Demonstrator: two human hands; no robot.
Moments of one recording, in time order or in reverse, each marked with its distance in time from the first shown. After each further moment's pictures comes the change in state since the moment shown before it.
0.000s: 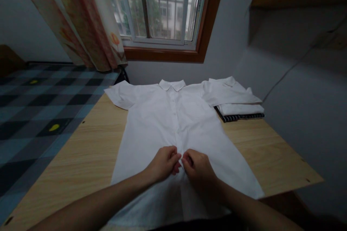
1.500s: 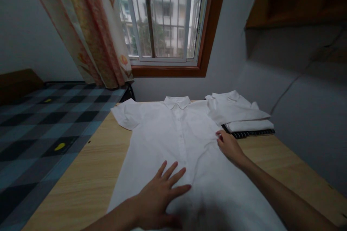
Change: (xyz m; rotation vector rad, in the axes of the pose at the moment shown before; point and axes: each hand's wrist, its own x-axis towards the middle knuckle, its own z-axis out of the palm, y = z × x) left_hand -0.029 0.004 -0.057 0.926 -0.347 0.482; right_hand 0.096 0.136 -0.068 -0.340 0.024 0.318
